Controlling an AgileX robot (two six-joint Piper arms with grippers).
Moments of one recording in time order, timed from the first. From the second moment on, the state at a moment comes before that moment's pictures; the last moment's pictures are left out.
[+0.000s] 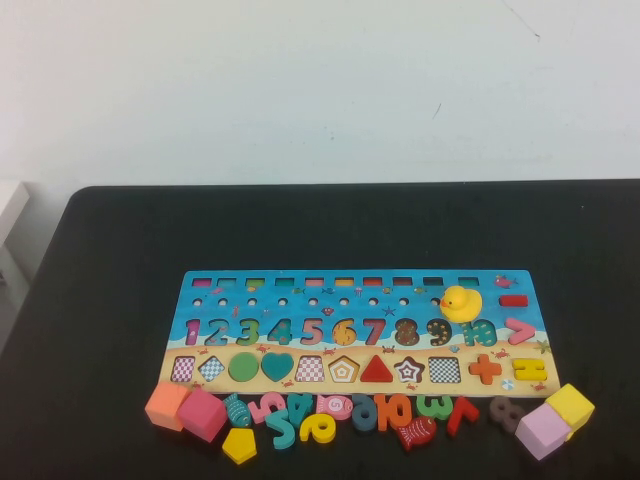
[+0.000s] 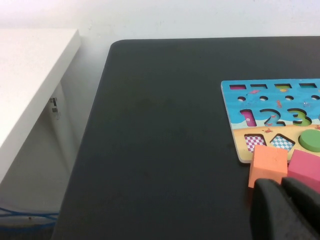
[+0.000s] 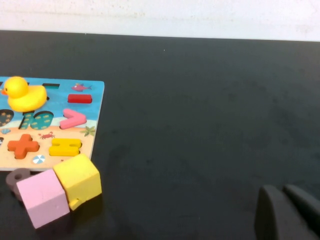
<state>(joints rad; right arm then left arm) -0.04 -0.01 0.02 -0.10 0.42 0.04 0.03 -0.01 0.02 -0.18 0.36 0.10</state>
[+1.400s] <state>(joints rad) -0.04 -0.01 0.02 -0.10 0.42 0.04 -0.02 -0.01 0.02 -0.18 0.36 0.10</state>
